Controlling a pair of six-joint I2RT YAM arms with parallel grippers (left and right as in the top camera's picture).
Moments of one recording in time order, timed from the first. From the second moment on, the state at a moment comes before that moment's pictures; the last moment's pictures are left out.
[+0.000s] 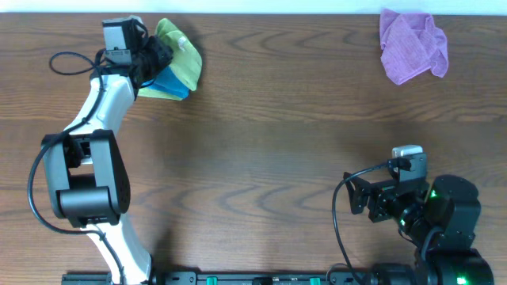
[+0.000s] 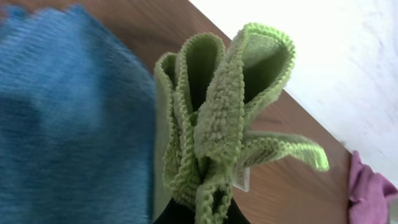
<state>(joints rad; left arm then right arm) 0.08 2.02 1.47 -0.18 0.37 -0.64 -0.02 0.55 0.73 -0.83 -0.34 0.03</state>
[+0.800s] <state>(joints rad) 0.20 2.02 1.47 -0.36 0.33 -0.49 -0.02 0.55 0.73 -0.83 -0.34 0.03</state>
